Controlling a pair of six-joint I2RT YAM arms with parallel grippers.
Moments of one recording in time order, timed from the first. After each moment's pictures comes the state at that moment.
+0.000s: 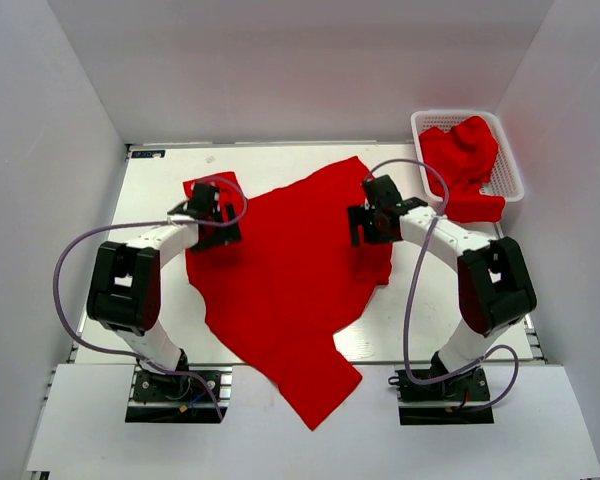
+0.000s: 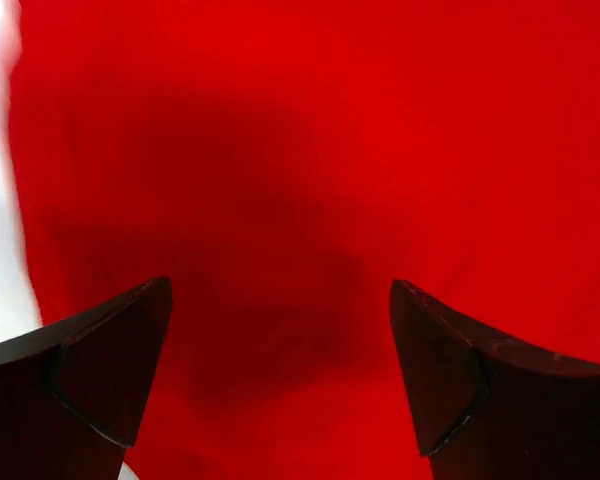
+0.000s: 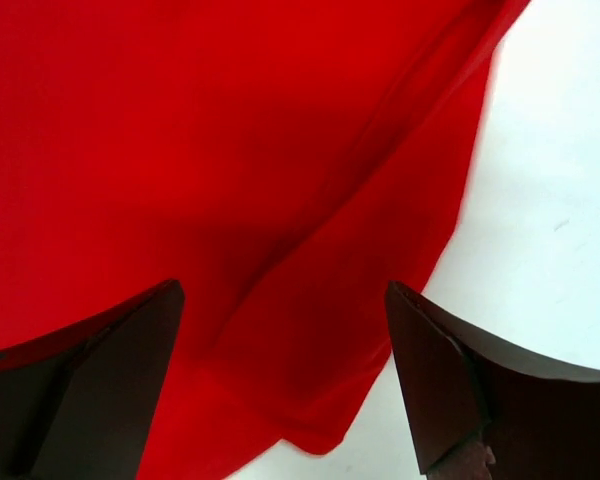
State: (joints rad) left arm -0.21 1.67 1.05 -0.36 -0.13 -0.40; right arm 0.45 1.69 1.16 -0.51 0.11 0.21
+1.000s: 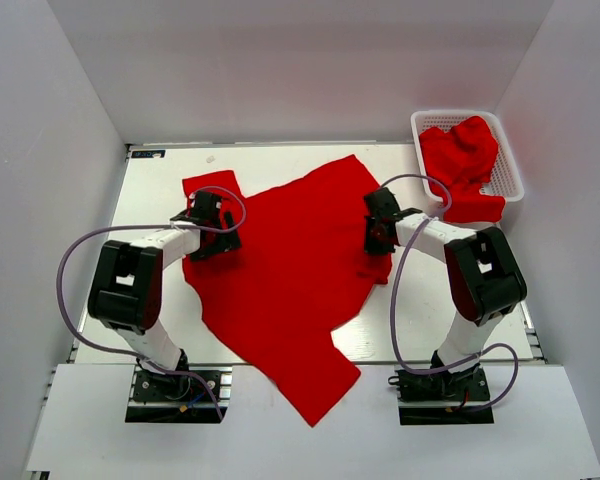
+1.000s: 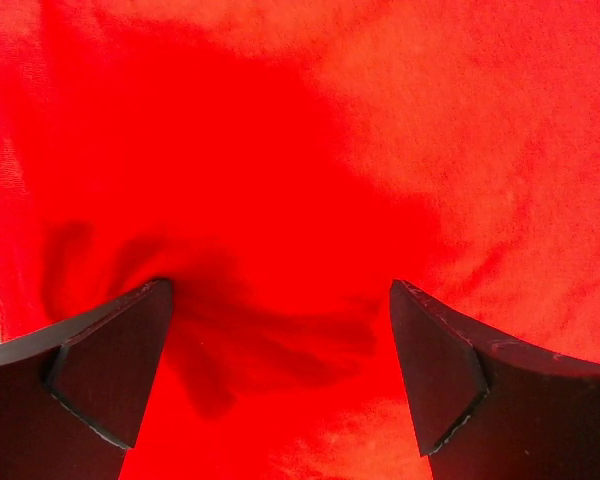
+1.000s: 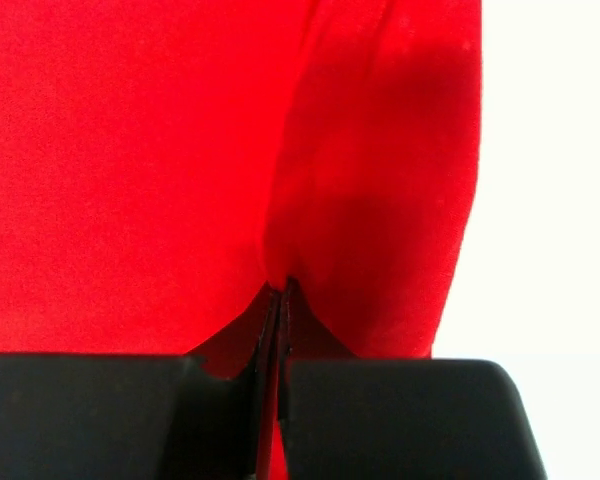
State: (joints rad) left arm -0.21 1.66 0.93 -0.32 -0.15 -0.46; right arm 0.43 1.76 1.05 -0.39 0.13 0.45
